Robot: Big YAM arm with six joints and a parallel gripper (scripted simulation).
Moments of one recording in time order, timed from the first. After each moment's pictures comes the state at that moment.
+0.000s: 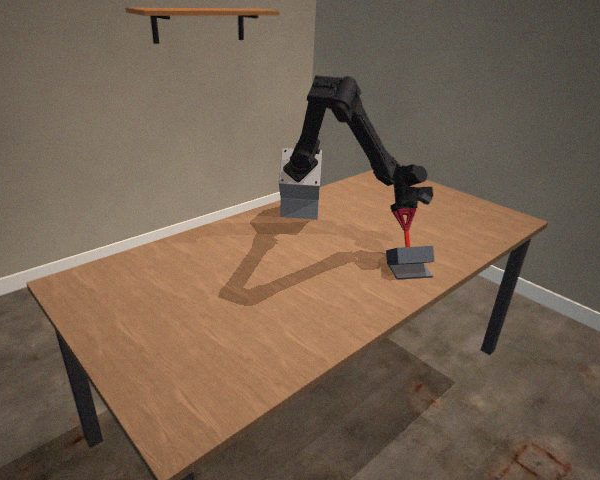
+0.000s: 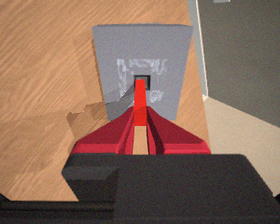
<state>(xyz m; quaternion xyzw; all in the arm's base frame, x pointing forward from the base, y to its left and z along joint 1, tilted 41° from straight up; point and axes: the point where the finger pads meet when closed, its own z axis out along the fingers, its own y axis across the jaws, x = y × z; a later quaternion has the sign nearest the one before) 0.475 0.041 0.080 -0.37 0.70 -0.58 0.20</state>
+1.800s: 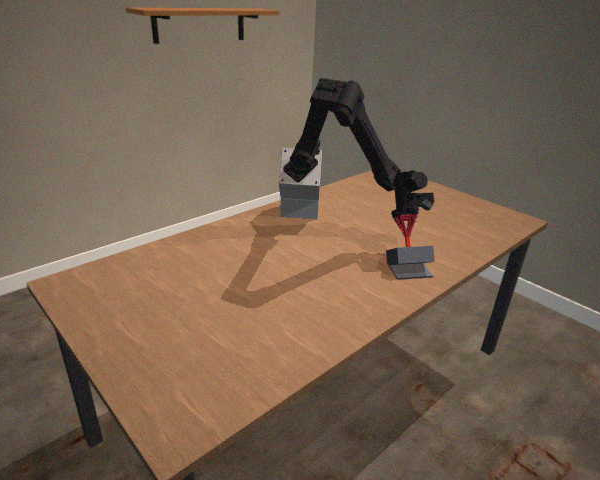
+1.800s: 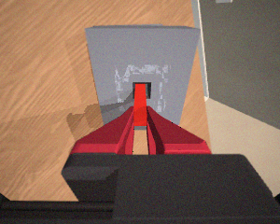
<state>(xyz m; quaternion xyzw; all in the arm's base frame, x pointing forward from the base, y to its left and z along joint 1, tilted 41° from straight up) 0.491 0.027 0.076 -0.37 0.70 -0.58 0.20</state>
